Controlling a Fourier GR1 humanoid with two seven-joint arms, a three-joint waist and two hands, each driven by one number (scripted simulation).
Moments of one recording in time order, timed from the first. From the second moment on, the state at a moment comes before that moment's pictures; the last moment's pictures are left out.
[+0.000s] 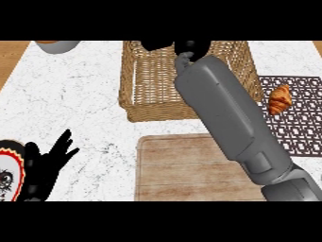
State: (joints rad) left arm 0.10 0.31 -0.13 -1.44 0.19 0.11 0.24; right arm -1.17 0.00 0.16 -0.86 0.59 -0.64 0.76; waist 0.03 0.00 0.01
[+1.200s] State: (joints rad) left arm 0.14 0.28 -0.09 -1.46 0.15 0.10 0.24; right arm -1.02 -0.15 0.14 -0.93 0.68 -0.59 0.71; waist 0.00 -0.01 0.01
